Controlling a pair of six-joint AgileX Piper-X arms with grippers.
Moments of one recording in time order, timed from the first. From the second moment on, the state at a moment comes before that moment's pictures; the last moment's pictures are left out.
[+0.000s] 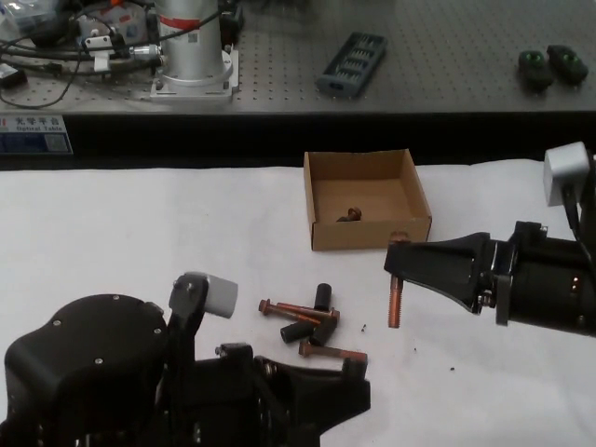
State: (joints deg) left arm -42.5 76.4 -20.3 -36.0 30.6 -33.7; right arm 28.6 71.9 -24.6 -28.5 -41.4 44.2
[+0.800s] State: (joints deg) left arm -42.5 76.4 -22.1 -30.5 35.0 -21.0; right arm 34.8 72.1 -24.6 -25.1 -41.6 40.3
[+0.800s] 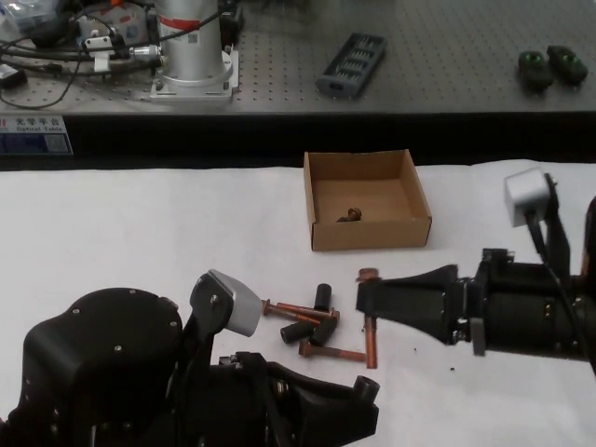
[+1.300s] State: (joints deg) left arm -42.5 76.4 -22.2 -30.6 35.1 -25.9; right arm 34.7 72.1 -24.6 -25.1 -41.3 40.3
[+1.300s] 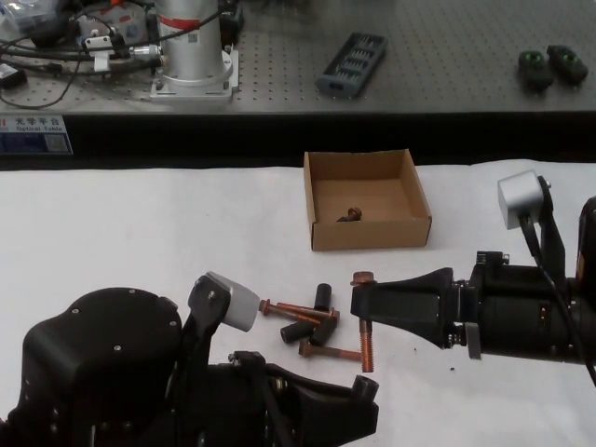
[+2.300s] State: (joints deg) left arm -40.1 76.4 -22.6 -35.6 33.4 -40.6; right arm 34.7 72.1 -24.8 -26.4 -42.9 40.3
